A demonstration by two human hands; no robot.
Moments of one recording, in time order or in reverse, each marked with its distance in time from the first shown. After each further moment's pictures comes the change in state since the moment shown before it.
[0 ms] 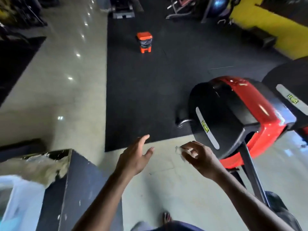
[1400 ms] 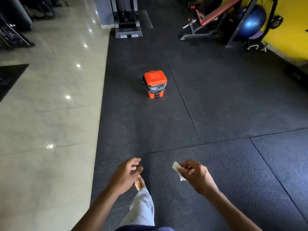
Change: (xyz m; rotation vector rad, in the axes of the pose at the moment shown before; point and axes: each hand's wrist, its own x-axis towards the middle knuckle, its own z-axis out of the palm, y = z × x) left_hand 1.241 -0.122 -0.317 -0.169 -0.101 -0.144; right_hand 1.301 0.008 -0.100 -0.001 0.009 0.121
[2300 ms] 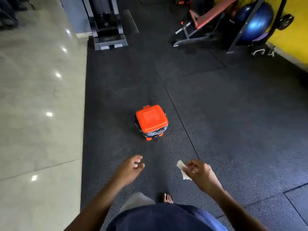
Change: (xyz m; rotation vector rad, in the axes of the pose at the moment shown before) left_hand 0.743 0.129 -0.233 0.129 -0.134 -0.001; right_hand 0.719 -0.085 -0.113 0.047 0.045 0.141
